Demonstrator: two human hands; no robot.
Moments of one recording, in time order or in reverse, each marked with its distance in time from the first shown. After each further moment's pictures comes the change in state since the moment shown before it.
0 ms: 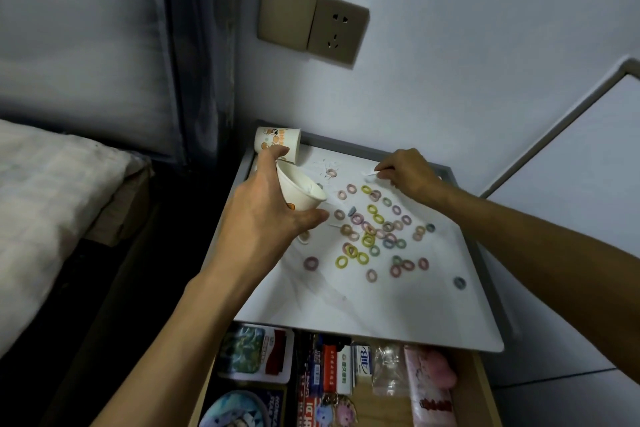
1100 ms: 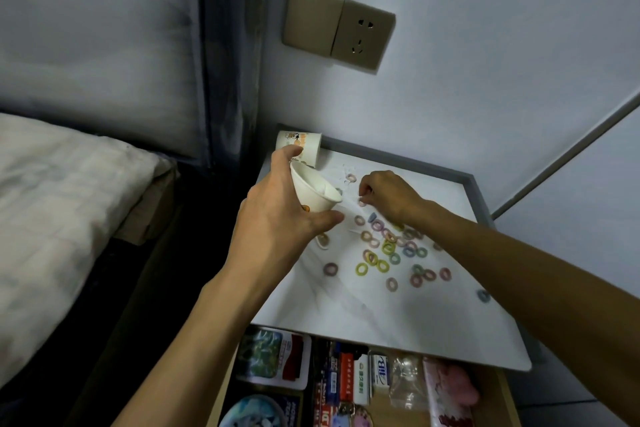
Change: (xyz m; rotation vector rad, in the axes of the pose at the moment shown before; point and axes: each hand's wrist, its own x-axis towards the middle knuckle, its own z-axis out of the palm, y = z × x) left_hand 0.001 -0.004 -0.009 -0.034 0.036 0.016; right_hand 0.010 -0.049 0.045 -0.060 -0.114 -0.048
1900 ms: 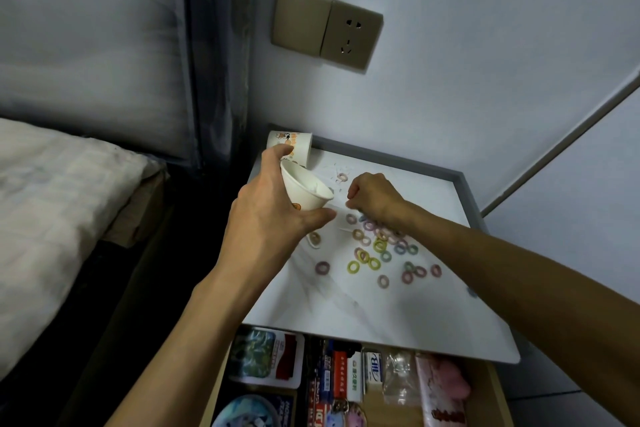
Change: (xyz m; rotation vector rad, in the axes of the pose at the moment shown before) left_hand -0.001 0.004 0.001 -0.025 0.001 -0.017; right_hand -0.010 -0.023 -0.002 0.156 -0.031 0.205
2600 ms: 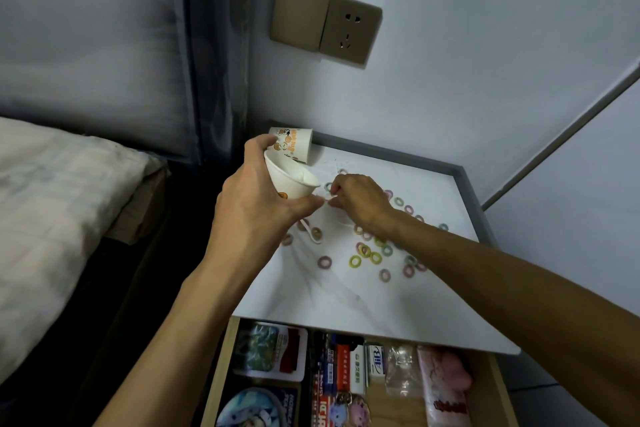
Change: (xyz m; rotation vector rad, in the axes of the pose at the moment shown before) left_hand 0.002 -0.006 -0.013 -0.052 0.040 0.005; right_hand -0.009 -0.017 0.025 -0.124 0.155 -0.214
